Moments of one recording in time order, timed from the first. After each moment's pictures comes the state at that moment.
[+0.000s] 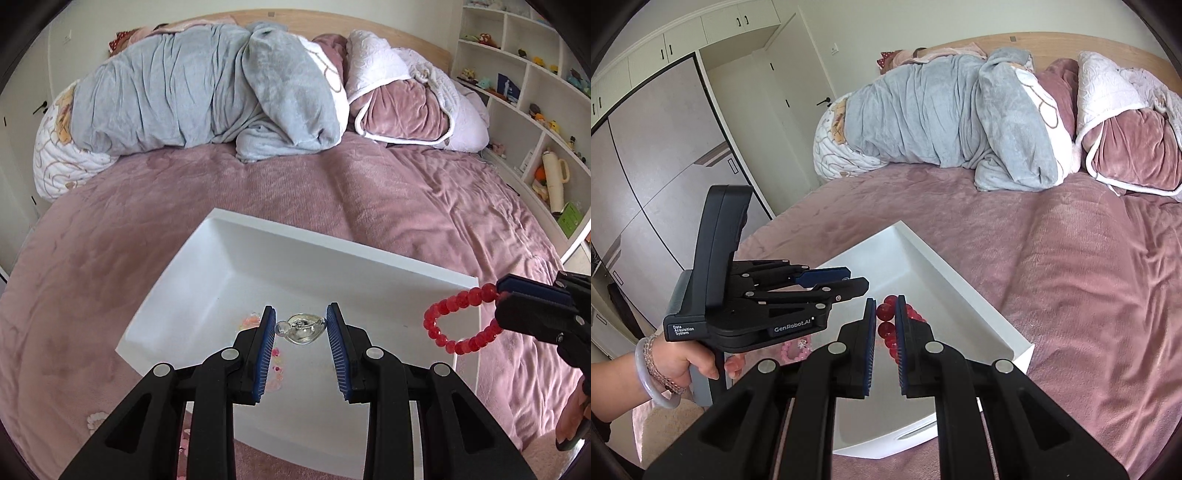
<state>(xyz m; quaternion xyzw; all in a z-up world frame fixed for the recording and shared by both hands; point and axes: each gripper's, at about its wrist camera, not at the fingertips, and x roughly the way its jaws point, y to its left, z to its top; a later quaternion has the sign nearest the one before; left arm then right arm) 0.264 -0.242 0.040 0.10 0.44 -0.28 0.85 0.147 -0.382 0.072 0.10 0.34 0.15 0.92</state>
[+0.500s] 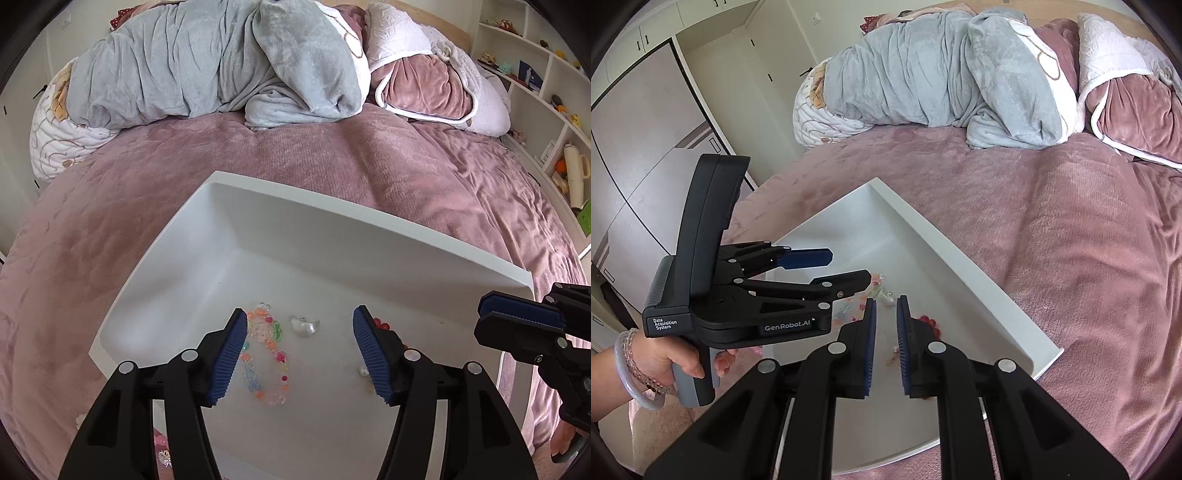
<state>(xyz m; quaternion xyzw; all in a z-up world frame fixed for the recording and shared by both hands) 0.289 -0.248 0.001 0.12 0.46 -0.25 0.84 0.186 -0.387 0.025 0.12 0.39 0.14 0.90</state>
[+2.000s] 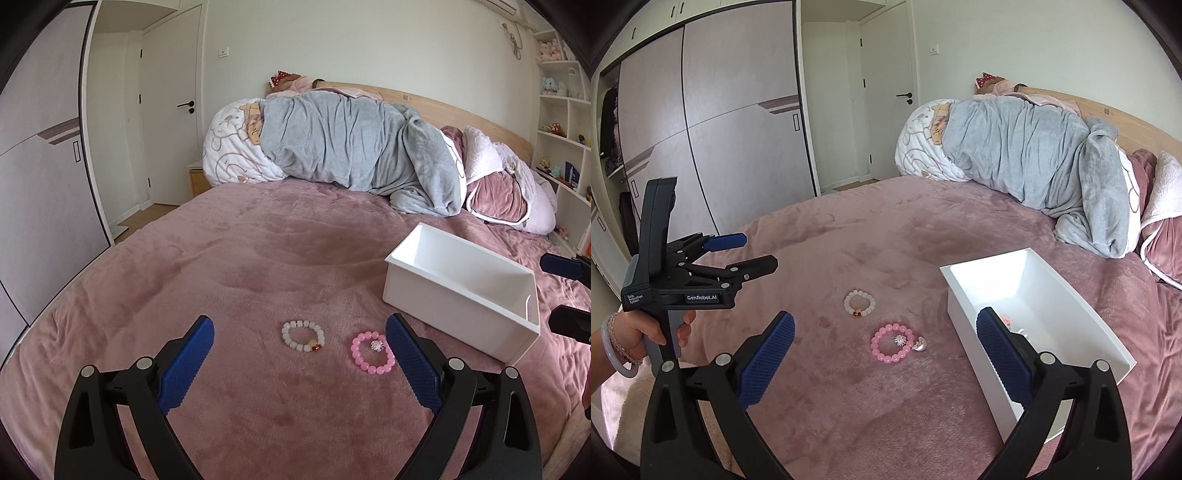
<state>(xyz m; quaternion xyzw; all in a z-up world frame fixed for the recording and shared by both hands) 0.115 0.077 0.077 0.02 0.31 -0.09 0.95 0.080 -0.162 0.089 -0.06 0.30 0.22 0.93</state>
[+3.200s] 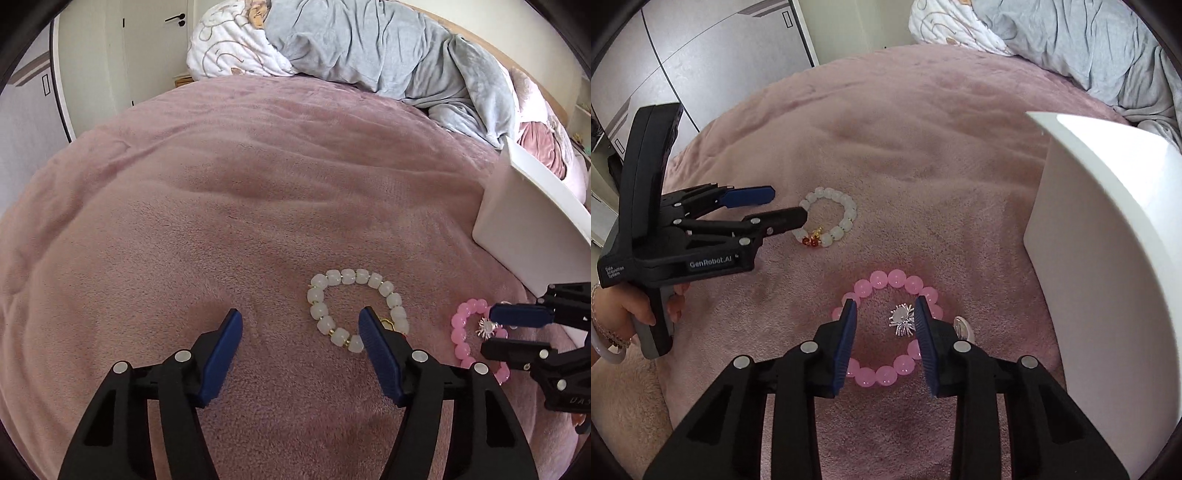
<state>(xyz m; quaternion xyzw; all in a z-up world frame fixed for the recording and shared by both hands) 0.283 0.077 -0.099 0.00 0.46 -0.10 0.88 0.250 -0.108 -0.099 -0.07 0.50 0.25 0.83</state>
